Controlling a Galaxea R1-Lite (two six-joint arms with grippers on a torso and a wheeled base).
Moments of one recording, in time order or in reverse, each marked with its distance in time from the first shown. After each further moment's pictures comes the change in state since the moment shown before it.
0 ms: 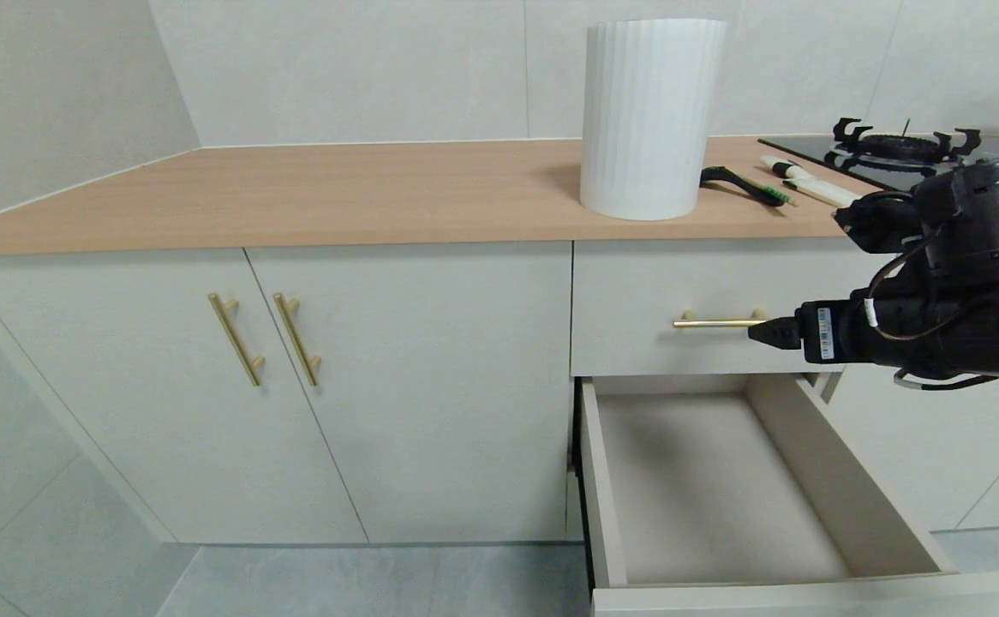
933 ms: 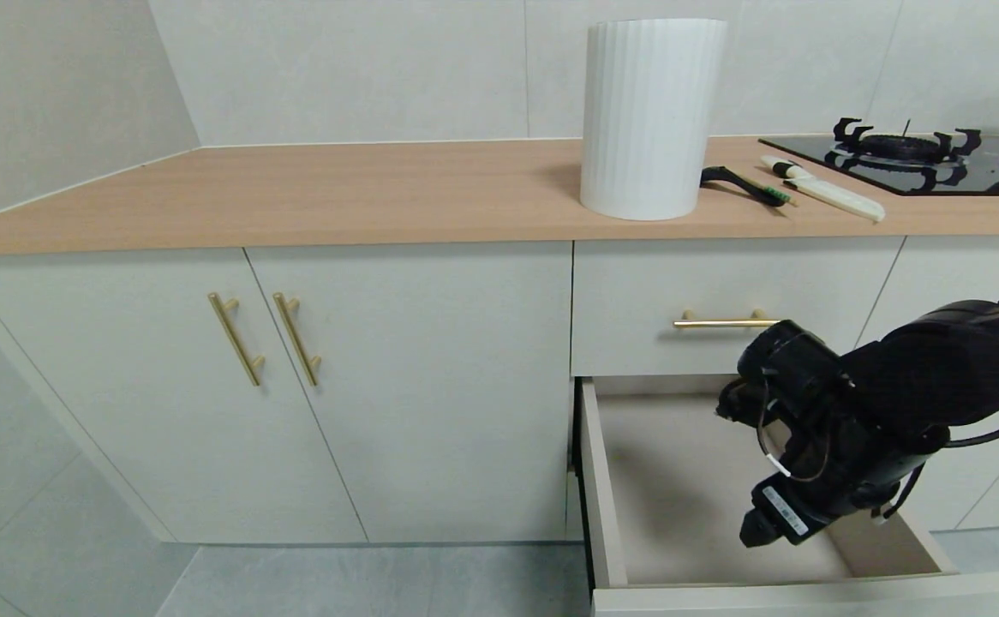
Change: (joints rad) left arm 0.000 0.000 0.000 0.000 -0.001 0.000; right arm 0.126 0.273 -0.043 0.528 0.017 -0.103
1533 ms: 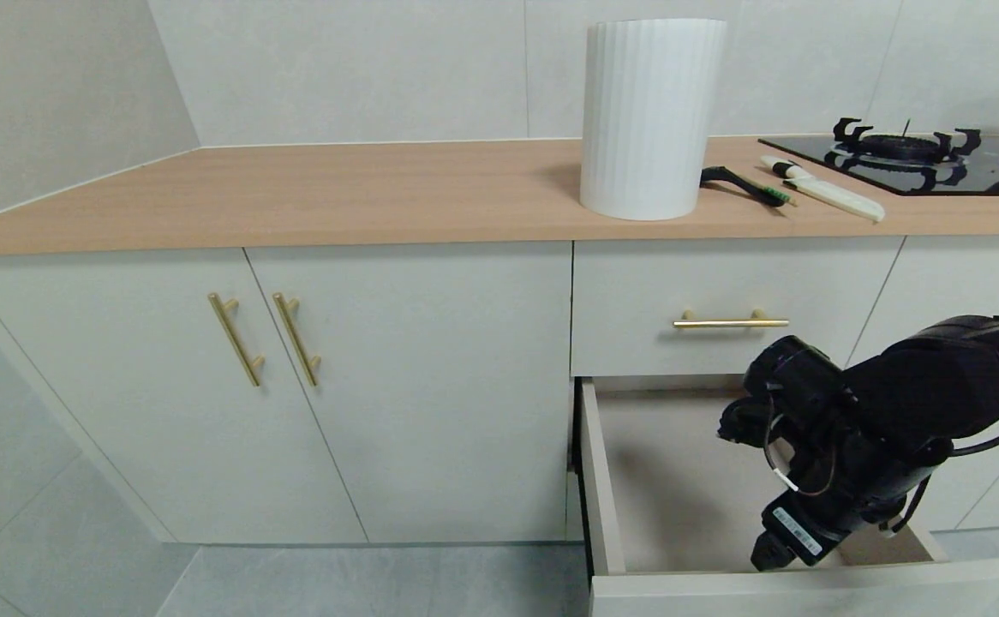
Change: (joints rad) left arm 0.000 0.000 0.000 0.000 0.001 0.000; right arm -0.015 0.010 0.056 -0.005 0.030 -0.123
